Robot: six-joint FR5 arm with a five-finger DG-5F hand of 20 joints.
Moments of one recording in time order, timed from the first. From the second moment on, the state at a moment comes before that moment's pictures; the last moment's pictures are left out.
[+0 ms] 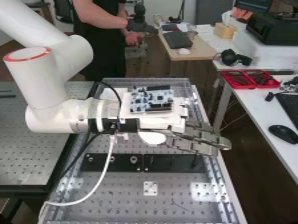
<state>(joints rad) 1.30 -2.11 -1.63 -2.52 -1.77 -0.60</state>
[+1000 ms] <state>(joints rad) 1.28 -2.21 -1.55 -2.63 -1.86 -0.71</state>
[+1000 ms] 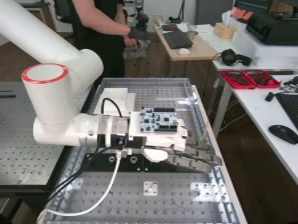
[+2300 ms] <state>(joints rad) 1.26 -2.26 -1.51 -2.61 -1.92 -0.74</state>
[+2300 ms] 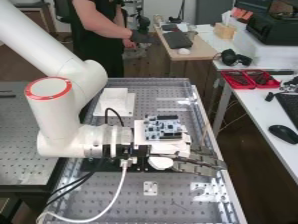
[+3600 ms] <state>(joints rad) 1.26 -2.15 -1.56 -2.55 -1.92 -0.70</state>
